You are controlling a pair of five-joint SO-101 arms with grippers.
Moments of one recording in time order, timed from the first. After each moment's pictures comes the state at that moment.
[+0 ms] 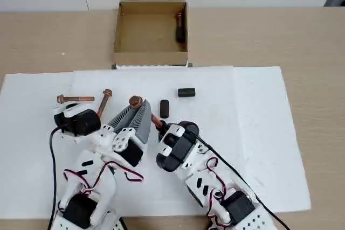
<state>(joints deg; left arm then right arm) 22.4 -103.3 86.1 35.1 37.7 -40.2 -102.9 95.6 34.5 13.7</state>
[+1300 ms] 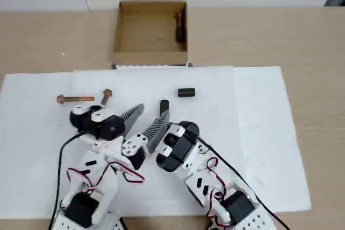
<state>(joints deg) 22.9 -103.4 85.9 39.4 19.8 -40.0 -102.8 95.6 34.3 13.8</state>
